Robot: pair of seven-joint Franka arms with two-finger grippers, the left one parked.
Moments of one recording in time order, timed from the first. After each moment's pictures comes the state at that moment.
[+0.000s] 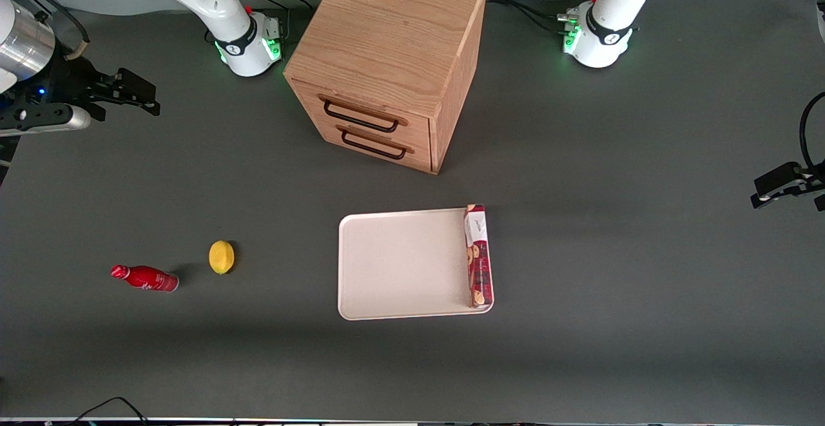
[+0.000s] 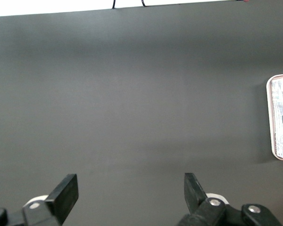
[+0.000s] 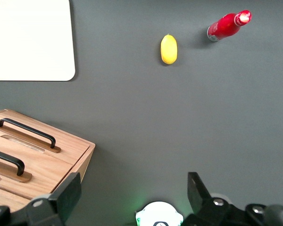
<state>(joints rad) 0.03 -0.08 0.07 -1.61 0.04 1.41 0.08</state>
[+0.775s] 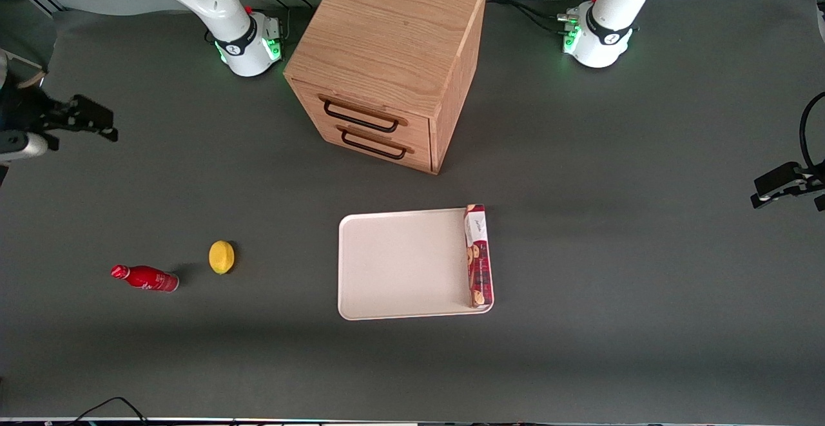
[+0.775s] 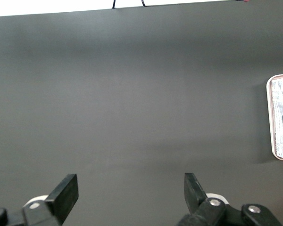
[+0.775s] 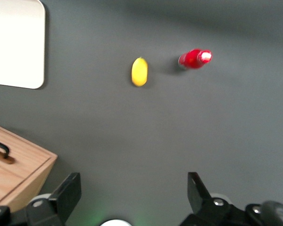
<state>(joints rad) 0.01 0.07 -0.03 -1.47 -0.05 1.48 -0.22</state>
